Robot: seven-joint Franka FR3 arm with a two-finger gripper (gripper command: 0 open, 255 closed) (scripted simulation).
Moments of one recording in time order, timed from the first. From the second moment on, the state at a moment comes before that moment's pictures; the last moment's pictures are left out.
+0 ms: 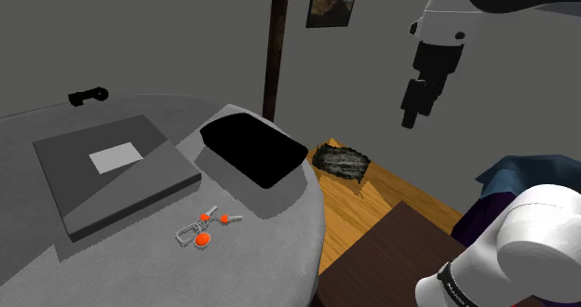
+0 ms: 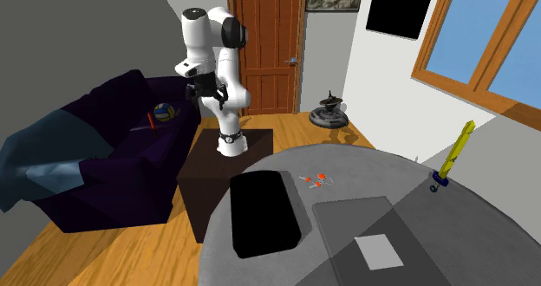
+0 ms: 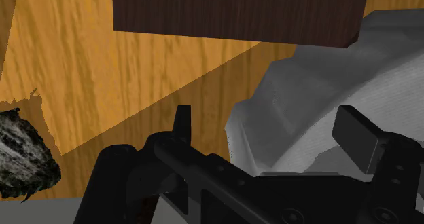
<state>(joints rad) -0.01 -0.76 0.02 -2.39 -0.04 1.49 -0.05</state>
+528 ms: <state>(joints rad) 0.04 -0.73 0.15 -2.44 0.07 1.59 0.11</state>
